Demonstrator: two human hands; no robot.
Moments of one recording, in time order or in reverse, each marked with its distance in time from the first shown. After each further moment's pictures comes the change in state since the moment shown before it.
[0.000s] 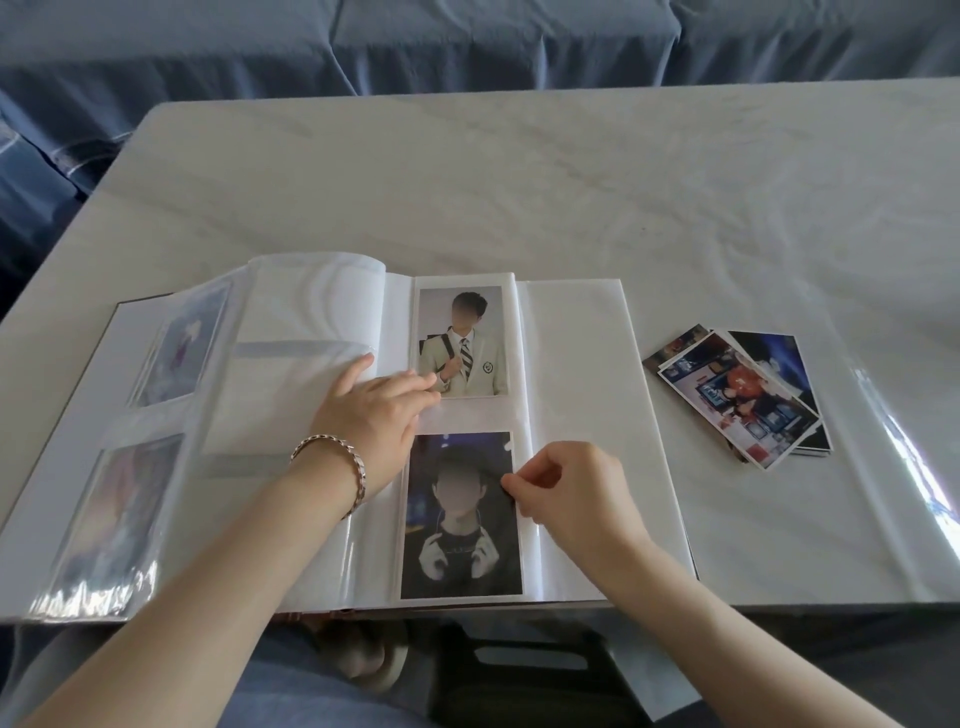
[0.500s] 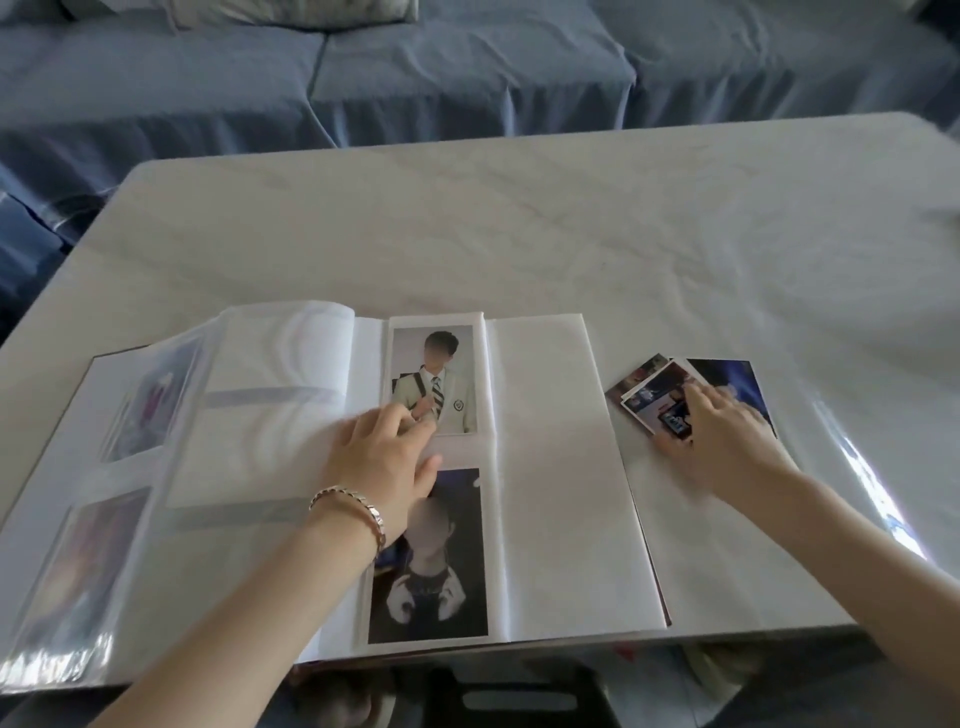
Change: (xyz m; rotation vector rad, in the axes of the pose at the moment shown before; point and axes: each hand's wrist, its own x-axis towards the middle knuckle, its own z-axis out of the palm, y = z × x) left_hand 0.013 0.034 0.011 0.040 0.057 -0.091; right_hand 0.064 0.086 -0.130 -0.844 0.152 0.082
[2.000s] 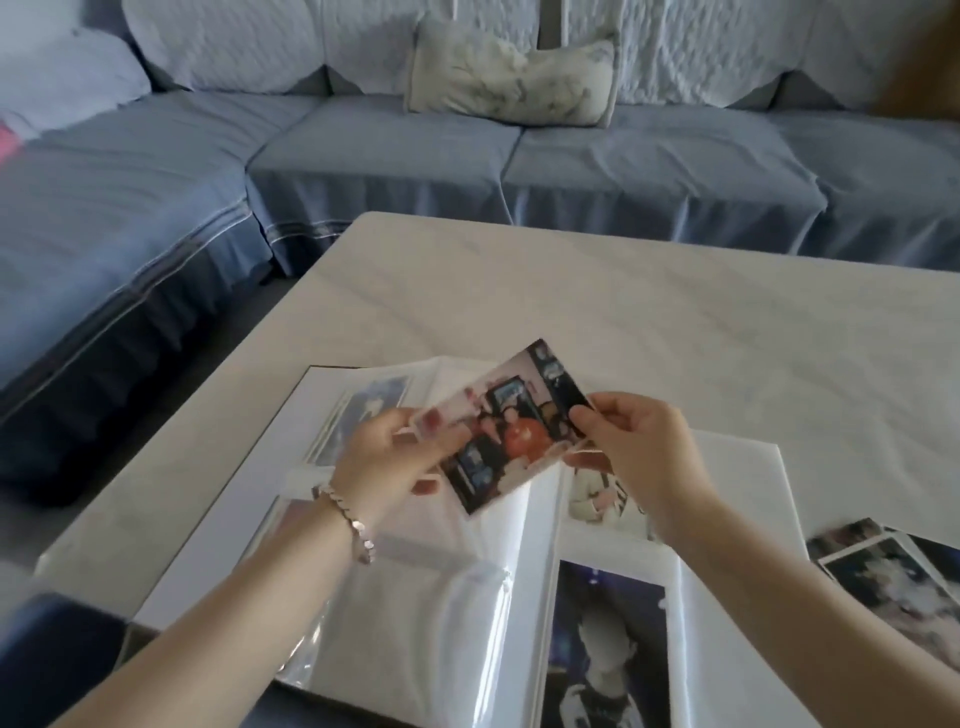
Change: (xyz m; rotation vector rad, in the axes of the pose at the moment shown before) left_hand -0.028 -0.112 -0.077 -1.333 0.285 -0.681; right_hand -0.010 -0.247 -0.081 1.338 -0.190 -0.317
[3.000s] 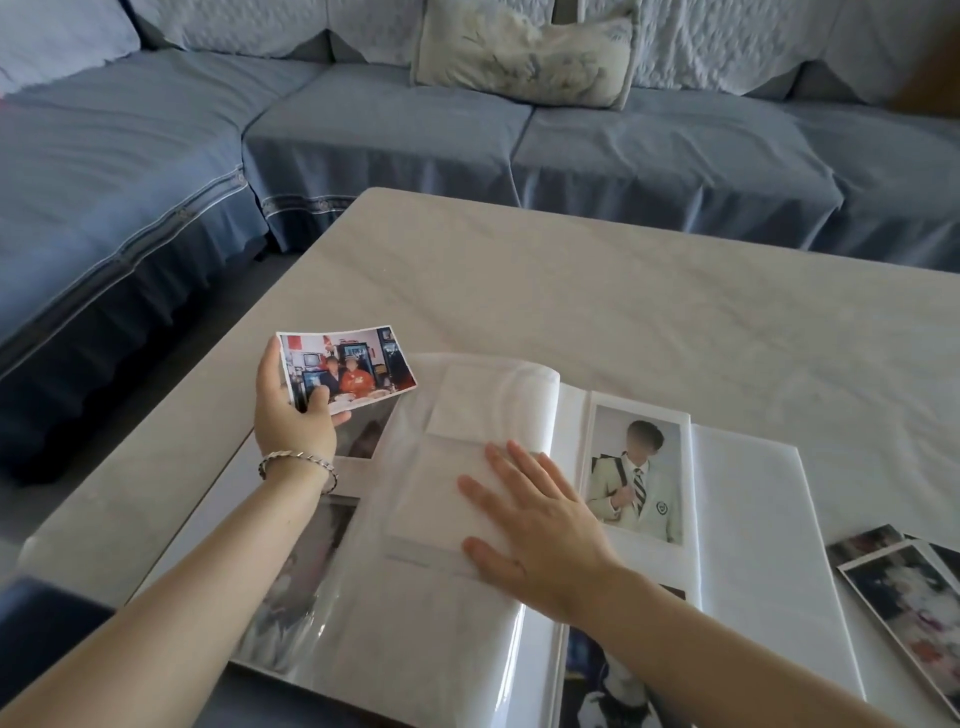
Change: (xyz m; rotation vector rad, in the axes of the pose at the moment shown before) left_hand 0.086 -0.063 -0.067 -0.079 0.573 0.234; right_hand -0.010 0.077 0.063 -1.211 -0.469 -0.464
